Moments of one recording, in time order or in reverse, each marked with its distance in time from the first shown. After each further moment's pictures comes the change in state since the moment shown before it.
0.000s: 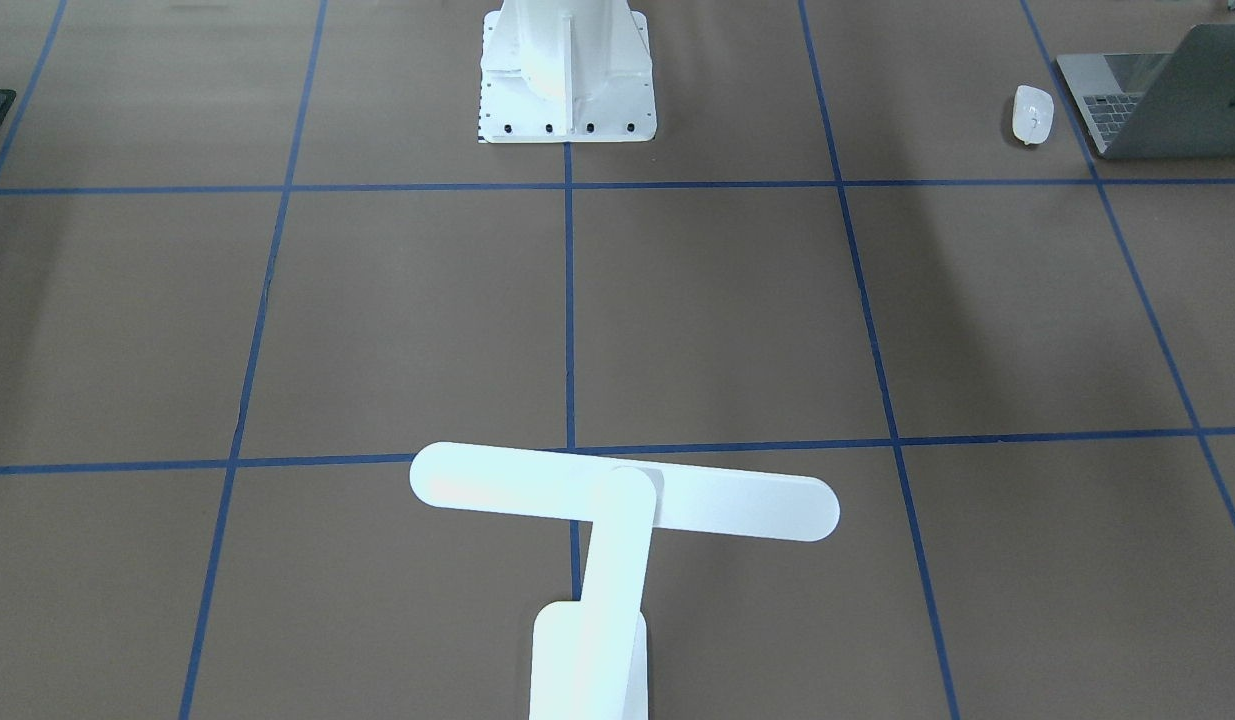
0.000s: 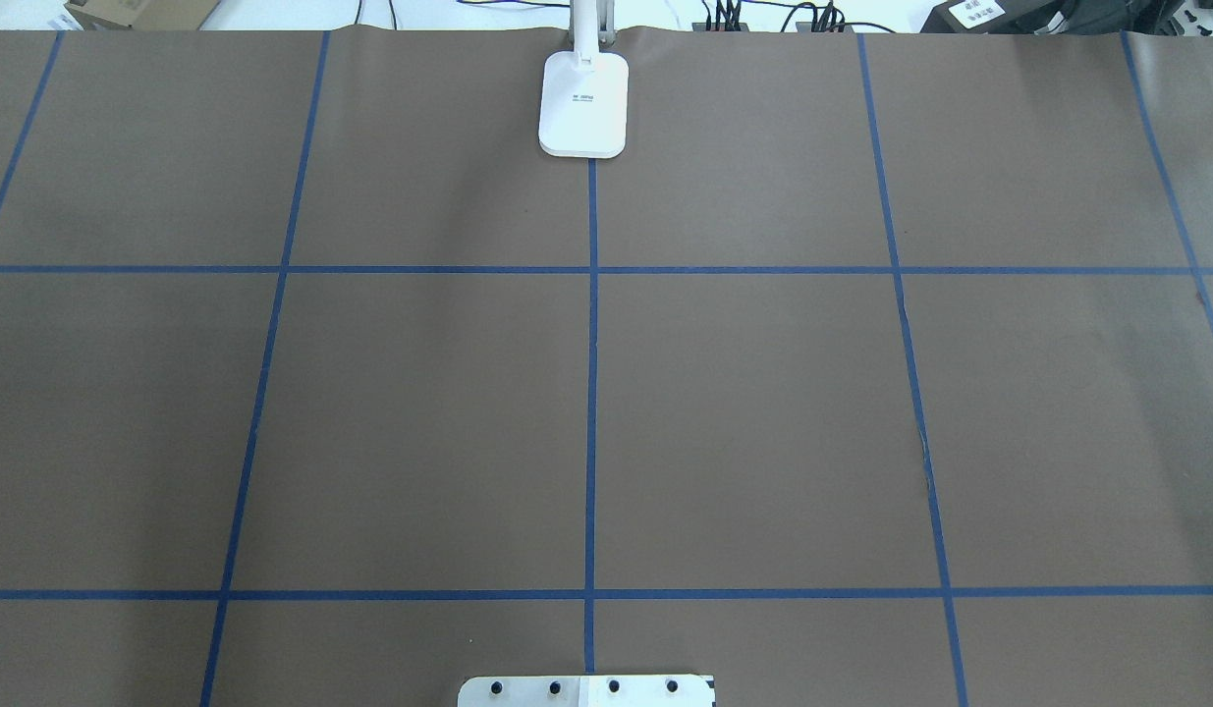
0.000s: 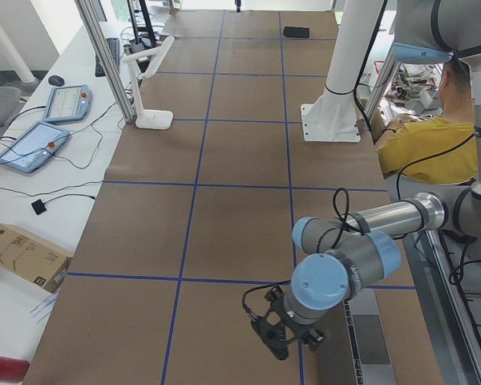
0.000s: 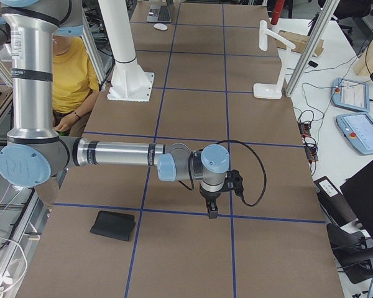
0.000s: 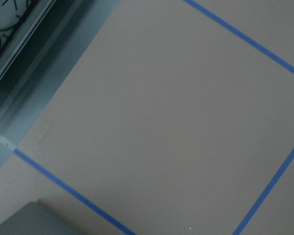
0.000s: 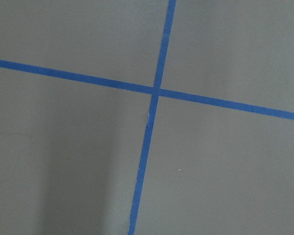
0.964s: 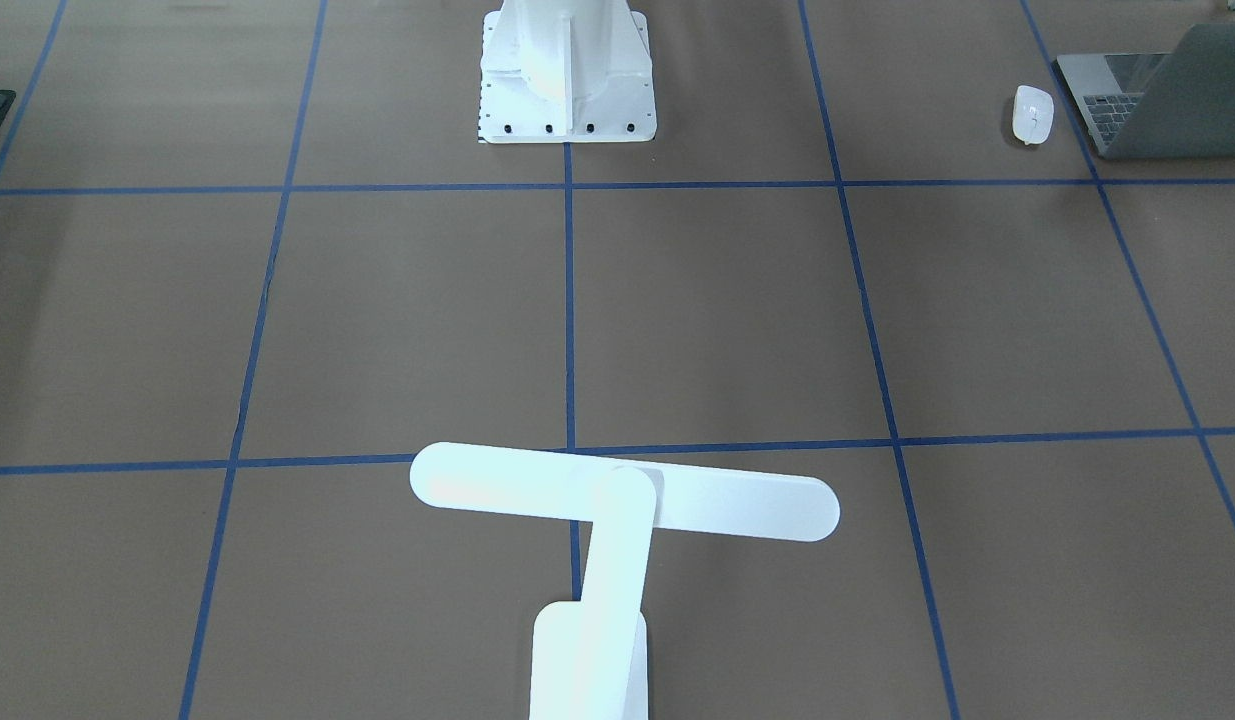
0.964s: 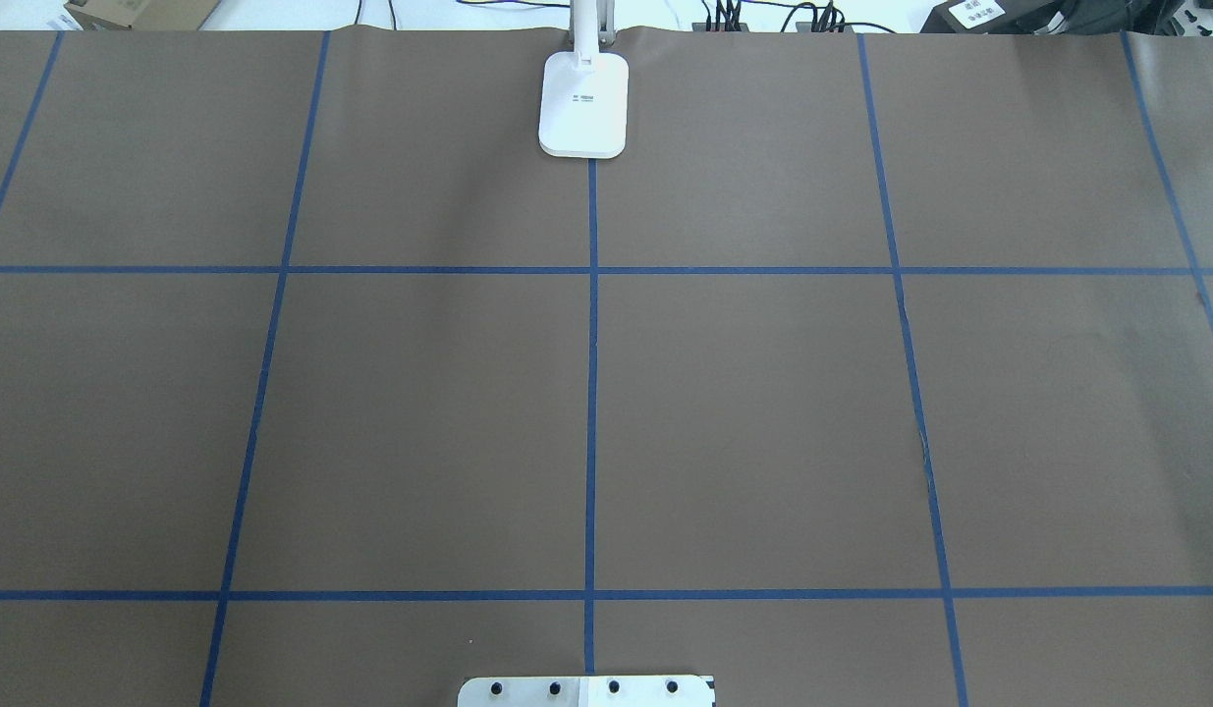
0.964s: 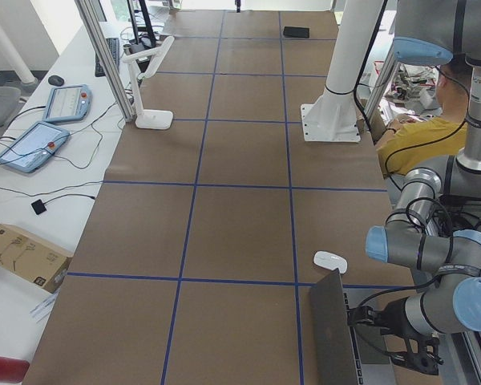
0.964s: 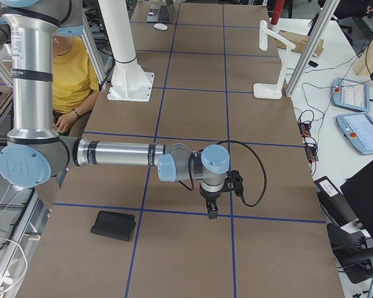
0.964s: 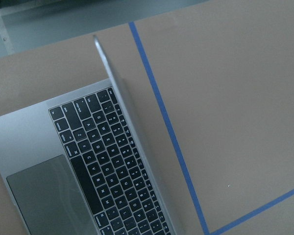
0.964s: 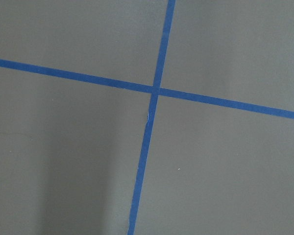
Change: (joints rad) left arm -0.489 0.260 -0.043 0.010 -0.007 -0.128; right arm 0.000 0.000 -0.001 0.000 0.000 0.000
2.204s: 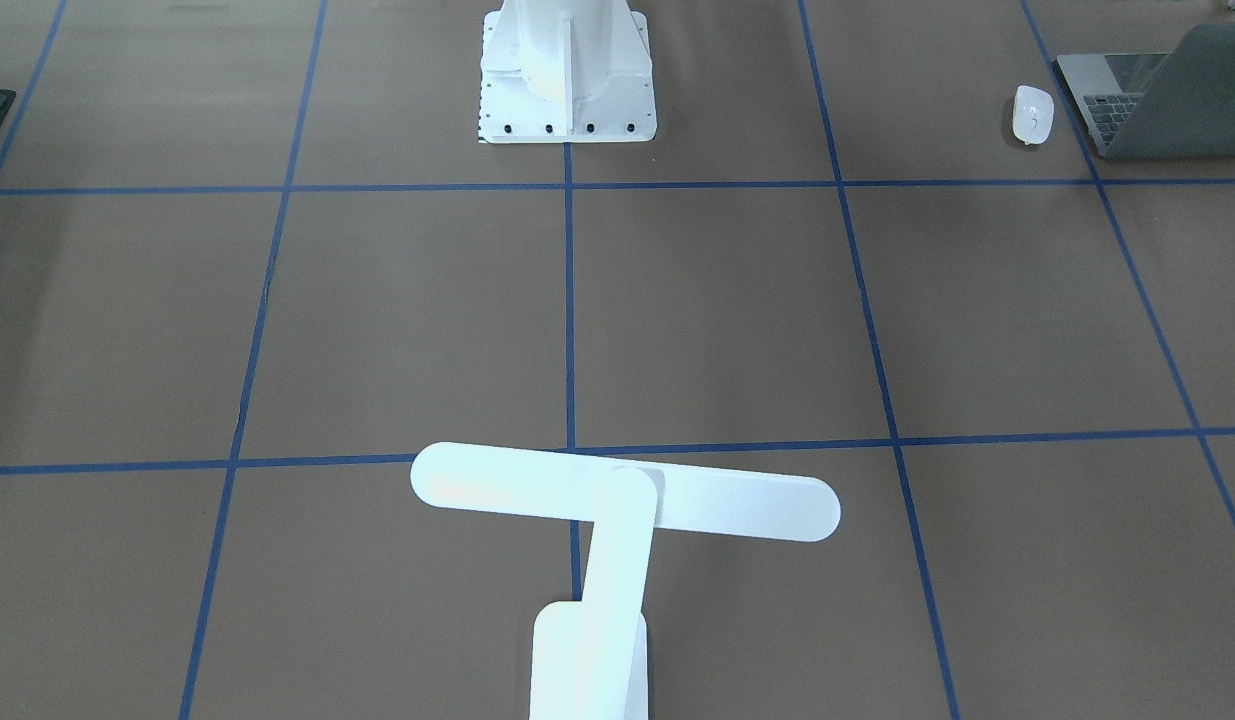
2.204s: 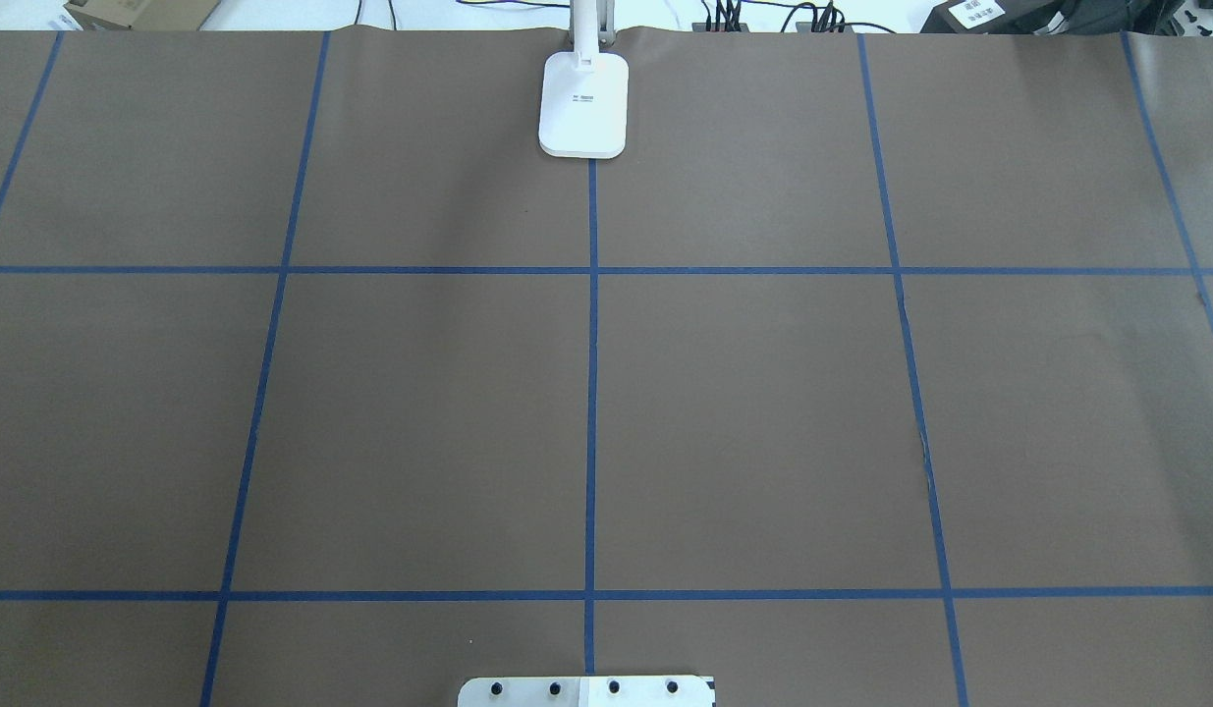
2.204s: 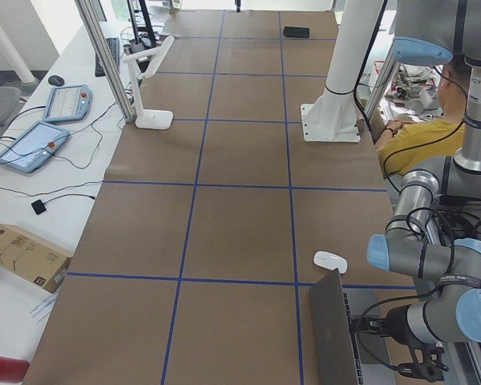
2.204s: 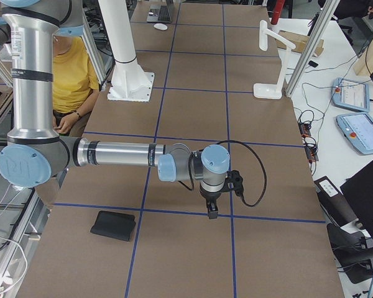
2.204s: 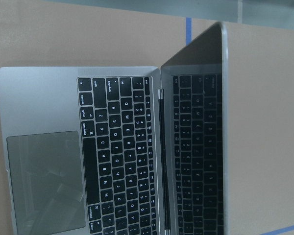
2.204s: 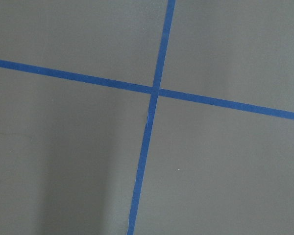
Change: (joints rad) left arm -0.010 -0.008 0.047 -0.014 -0.006 -0.089; right arm 0.000 0.000 0.000 0.000 -0.001 0.000
